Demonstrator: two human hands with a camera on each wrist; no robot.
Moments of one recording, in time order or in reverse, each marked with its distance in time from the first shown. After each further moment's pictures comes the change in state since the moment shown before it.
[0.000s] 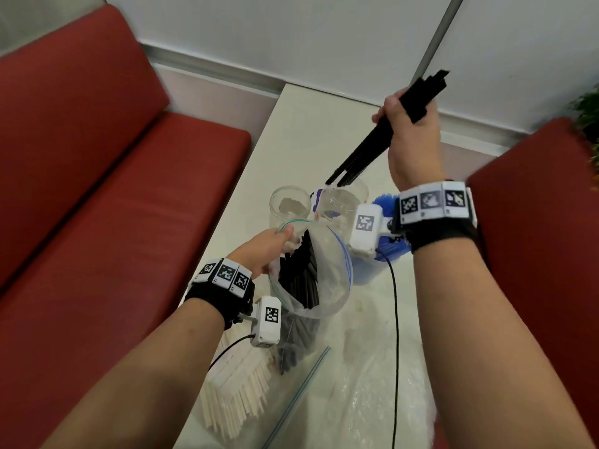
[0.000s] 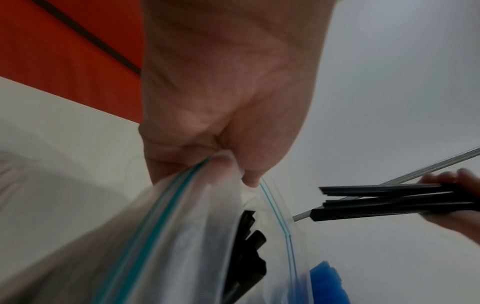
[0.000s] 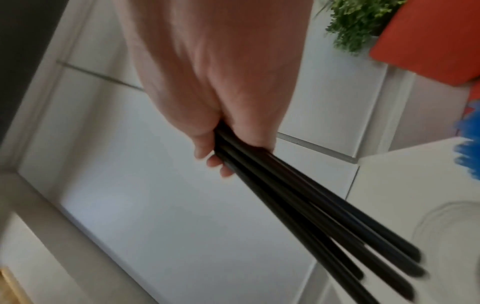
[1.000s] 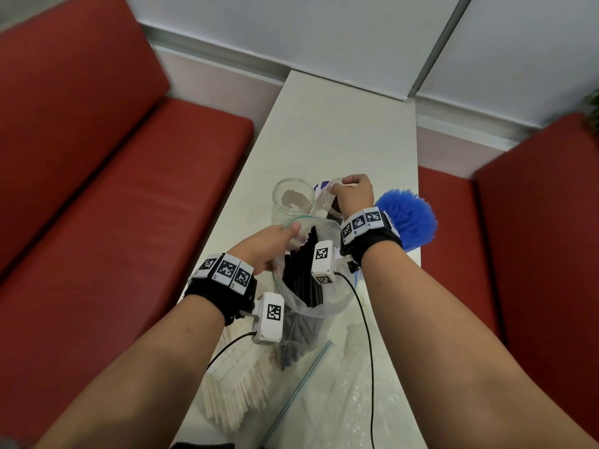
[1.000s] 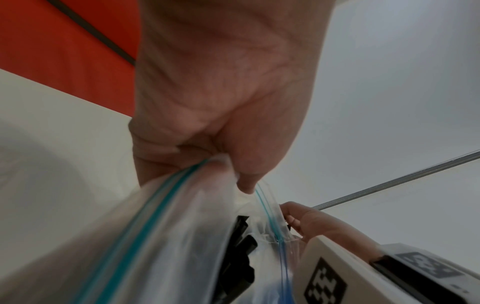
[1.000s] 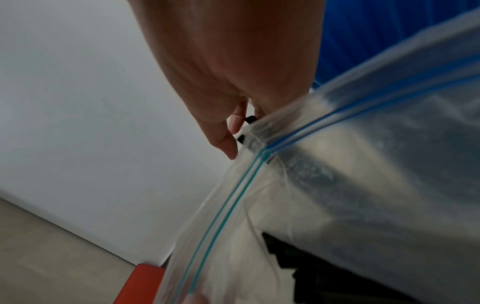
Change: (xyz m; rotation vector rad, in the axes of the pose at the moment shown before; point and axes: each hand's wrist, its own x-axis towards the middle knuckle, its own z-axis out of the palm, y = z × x) left_hand 0.002 -0.003 -0.005 0.000 -0.050 -0.019; right_hand -0.042 0.134 0.022 -0.562 0.124 0.533
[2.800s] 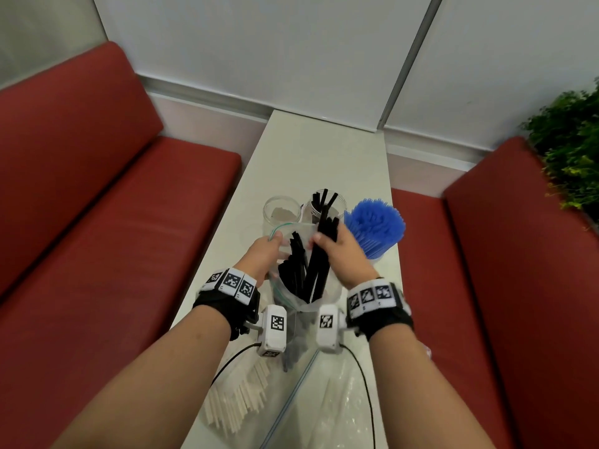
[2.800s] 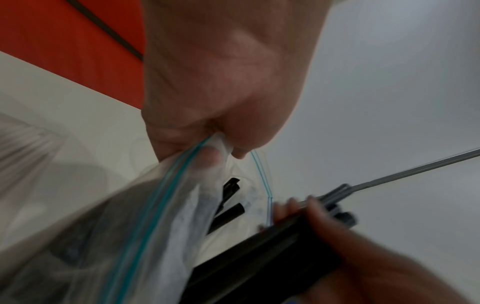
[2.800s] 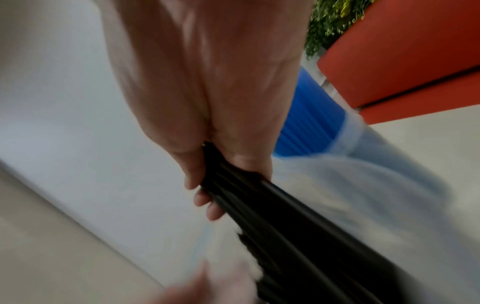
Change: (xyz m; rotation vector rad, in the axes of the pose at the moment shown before) left_hand -0.033 -0.010 0.019 -0.108 0.155 0.117; right_hand -0.131 0.025 -0.063 0.149 -0.442 -0.210
